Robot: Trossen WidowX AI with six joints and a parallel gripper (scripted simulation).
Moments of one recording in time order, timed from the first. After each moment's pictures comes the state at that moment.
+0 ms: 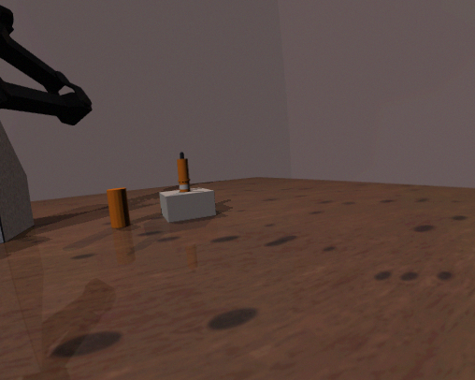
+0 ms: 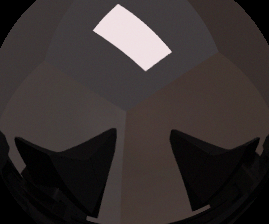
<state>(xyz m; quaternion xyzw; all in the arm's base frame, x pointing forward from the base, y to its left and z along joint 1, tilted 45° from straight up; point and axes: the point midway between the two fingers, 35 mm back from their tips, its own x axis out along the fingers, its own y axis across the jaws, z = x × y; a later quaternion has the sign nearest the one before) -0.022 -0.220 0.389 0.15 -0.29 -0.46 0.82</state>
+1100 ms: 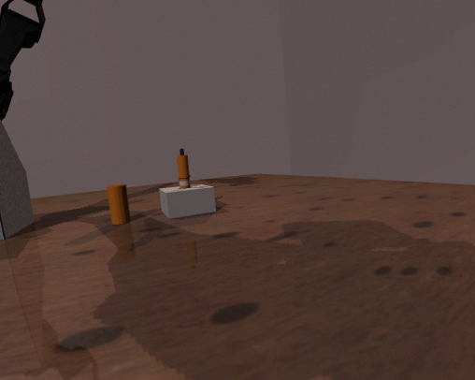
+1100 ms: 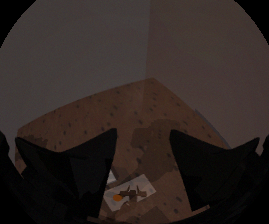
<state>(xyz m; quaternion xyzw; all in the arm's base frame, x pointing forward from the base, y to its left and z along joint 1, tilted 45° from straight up) 0.230 -0.238 0.069 0.43 0.31 -0.14 0.84</state>
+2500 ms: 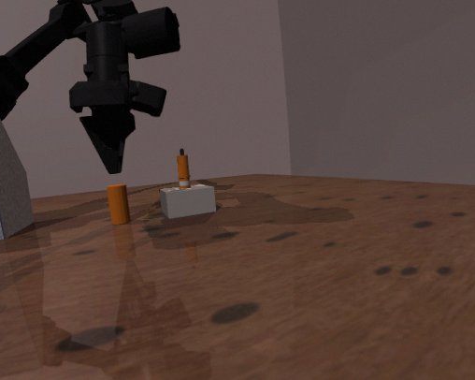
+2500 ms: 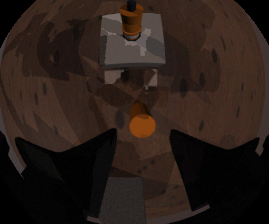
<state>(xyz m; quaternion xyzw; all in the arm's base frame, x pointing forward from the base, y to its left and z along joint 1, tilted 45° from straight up) 0.223 -0.001 -0.064 0.30 0.66 0.24 0.65</state>
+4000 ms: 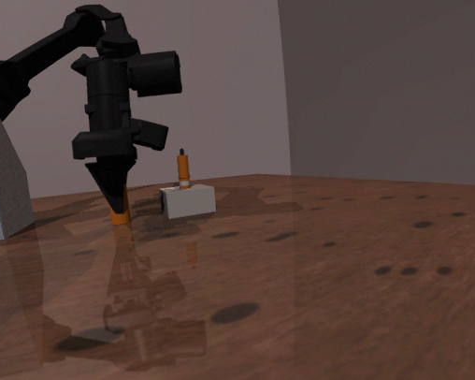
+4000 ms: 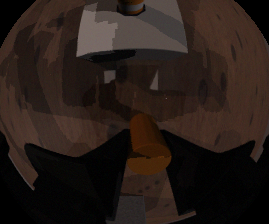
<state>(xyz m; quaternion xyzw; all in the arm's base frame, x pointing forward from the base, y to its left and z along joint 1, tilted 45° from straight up) 0.223 0.037 -0.102 0.30 0.66 0.24 0.65</state>
